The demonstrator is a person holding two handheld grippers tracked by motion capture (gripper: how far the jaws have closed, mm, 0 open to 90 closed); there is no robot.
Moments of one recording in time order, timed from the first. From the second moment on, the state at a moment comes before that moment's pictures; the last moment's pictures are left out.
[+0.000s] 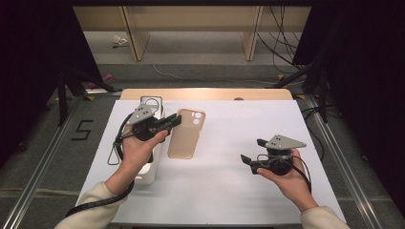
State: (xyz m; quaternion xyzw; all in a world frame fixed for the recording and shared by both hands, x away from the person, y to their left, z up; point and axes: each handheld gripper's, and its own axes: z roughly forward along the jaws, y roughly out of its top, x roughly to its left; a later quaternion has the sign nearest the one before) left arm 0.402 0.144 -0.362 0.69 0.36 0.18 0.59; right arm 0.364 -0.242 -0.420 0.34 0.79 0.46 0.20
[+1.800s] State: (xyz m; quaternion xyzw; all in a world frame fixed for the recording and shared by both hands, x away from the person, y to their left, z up) left arm 0.421 0.223 -0.332 0.63 0.41 0.23 0.62; right arm 0.365 -0.244 -0.423 0.35 0.79 0.46 0.20
